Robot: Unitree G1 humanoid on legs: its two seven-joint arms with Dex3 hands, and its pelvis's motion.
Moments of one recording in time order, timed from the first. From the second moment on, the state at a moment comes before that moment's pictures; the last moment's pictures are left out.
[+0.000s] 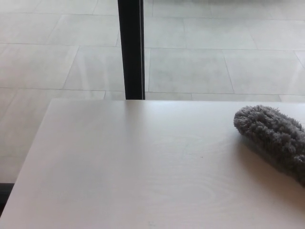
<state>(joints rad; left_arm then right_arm) 0.00 0.65 0.32 1.31 -0.06 -0.08 -0.12 0.06 -0.57 -0.92 0.95 -0.06 -0.13 -0.13</state>
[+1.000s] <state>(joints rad) -0.01 0.61 0.42 1.31 -0.11 -0.08 -0.12 -0.07 -0.56 -0.90 1.09 0.25 -0.20 -0.10</state>
